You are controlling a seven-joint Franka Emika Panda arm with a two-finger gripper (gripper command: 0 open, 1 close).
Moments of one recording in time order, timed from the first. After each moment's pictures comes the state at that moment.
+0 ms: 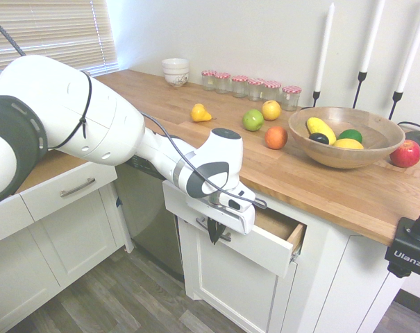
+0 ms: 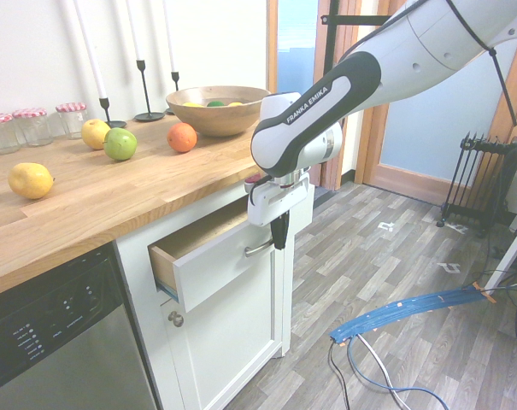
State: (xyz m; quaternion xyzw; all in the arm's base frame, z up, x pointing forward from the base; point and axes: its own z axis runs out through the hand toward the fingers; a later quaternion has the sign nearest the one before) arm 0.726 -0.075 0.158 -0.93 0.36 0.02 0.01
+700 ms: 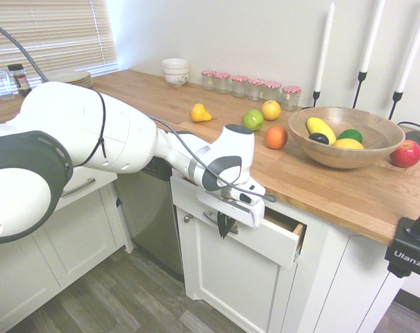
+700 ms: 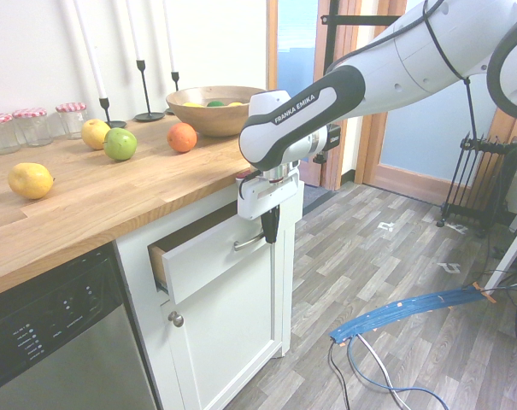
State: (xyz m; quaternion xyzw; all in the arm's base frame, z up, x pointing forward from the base) arm 0.755 -0.083 0.158 -0.93 0.37 0.03 0.01
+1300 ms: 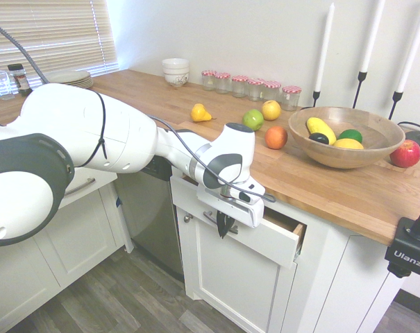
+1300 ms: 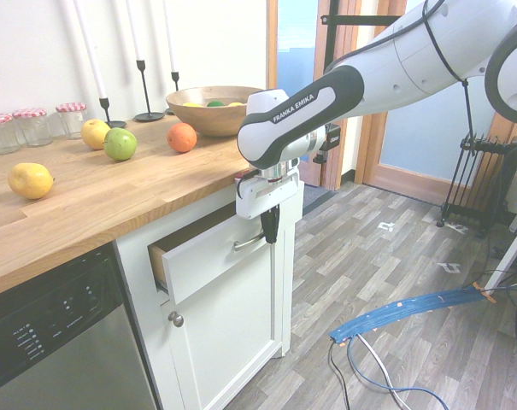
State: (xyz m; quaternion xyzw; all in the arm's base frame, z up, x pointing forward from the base) arm 0.757 -0.081 0.158 -0.93 0.38 0.04 0.00
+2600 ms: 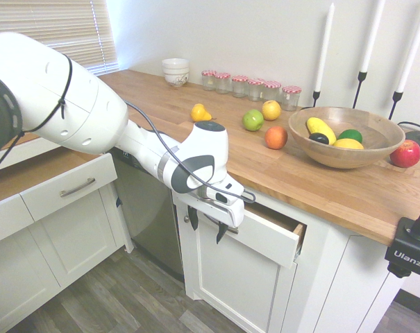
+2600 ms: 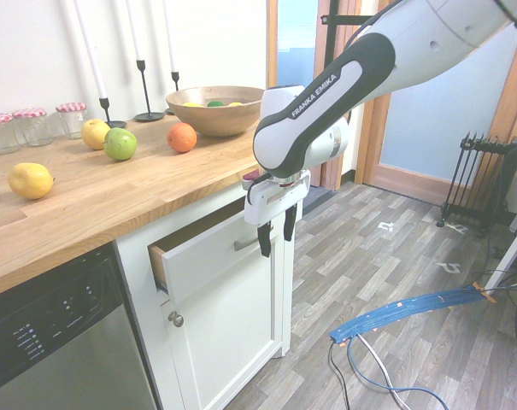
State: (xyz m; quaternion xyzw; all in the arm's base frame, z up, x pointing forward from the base) arm 0.684 -0.044 0.178 -0.93 0.37 -0.01 0.02
